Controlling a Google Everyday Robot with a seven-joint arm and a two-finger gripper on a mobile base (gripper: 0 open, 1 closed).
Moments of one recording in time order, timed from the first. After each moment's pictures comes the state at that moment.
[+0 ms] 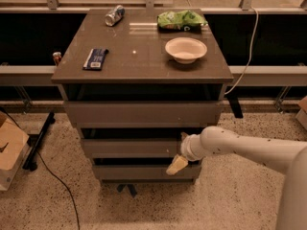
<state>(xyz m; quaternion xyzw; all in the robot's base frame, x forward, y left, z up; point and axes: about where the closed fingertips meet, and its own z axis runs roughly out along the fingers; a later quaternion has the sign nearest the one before) 0.617 -0.112 0.473 -0.53 0.79 0.10 0.29</state>
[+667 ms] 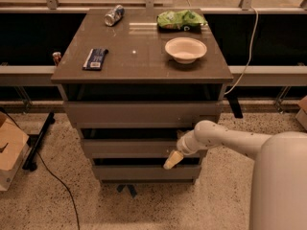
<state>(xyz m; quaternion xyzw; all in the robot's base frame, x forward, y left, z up) 0.662 -0.106 0.431 -0.54 0.79 0.11 0.28</state>
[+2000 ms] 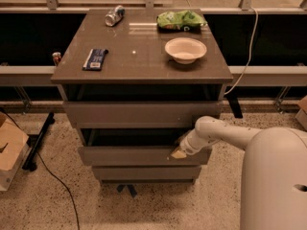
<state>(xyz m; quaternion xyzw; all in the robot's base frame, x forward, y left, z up) 0.657 -0.119 0.417 -0.56 0.79 0.12 0.22</state>
